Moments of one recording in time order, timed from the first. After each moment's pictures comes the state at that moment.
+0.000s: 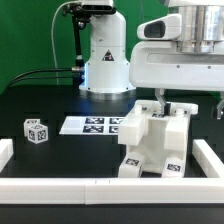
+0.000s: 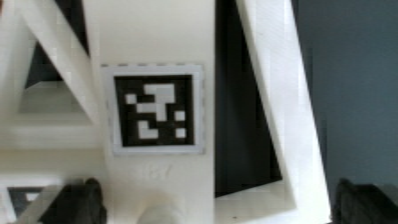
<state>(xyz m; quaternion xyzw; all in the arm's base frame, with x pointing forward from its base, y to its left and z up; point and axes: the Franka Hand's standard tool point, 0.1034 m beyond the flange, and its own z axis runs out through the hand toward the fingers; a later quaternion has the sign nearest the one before) 0.552 0.108 0.099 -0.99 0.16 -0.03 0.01</state>
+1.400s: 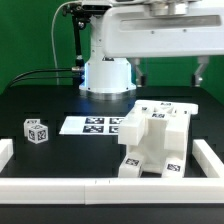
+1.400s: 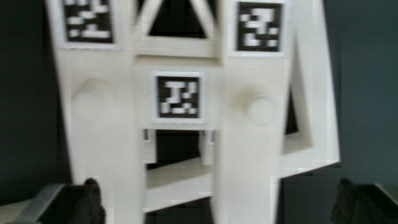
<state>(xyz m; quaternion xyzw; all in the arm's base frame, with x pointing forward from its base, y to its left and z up) 0.555 0.038 0.150 -1.00 0.08 -0.02 0.03</state>
